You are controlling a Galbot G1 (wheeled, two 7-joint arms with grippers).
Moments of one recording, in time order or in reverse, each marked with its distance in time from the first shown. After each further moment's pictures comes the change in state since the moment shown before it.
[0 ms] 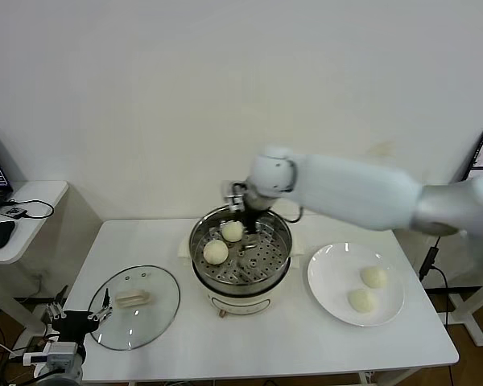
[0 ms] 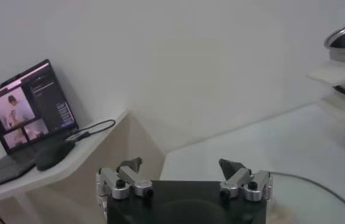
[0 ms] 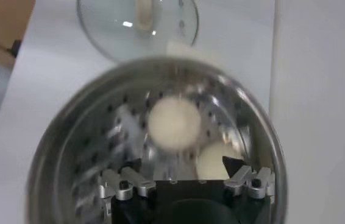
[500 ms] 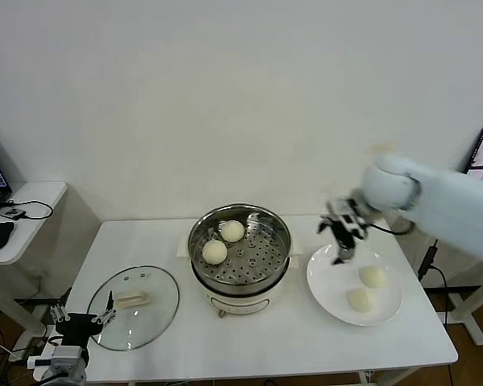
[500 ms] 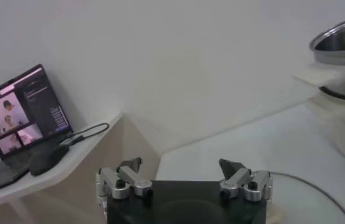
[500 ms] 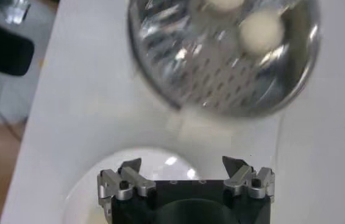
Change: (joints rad) left arm 0.020 -0.013 0.014 -0.015 0.022 -0.001 0.000; right arm -0.183 -0.482 0.118 0.193 -0.283 0.185 -0.085
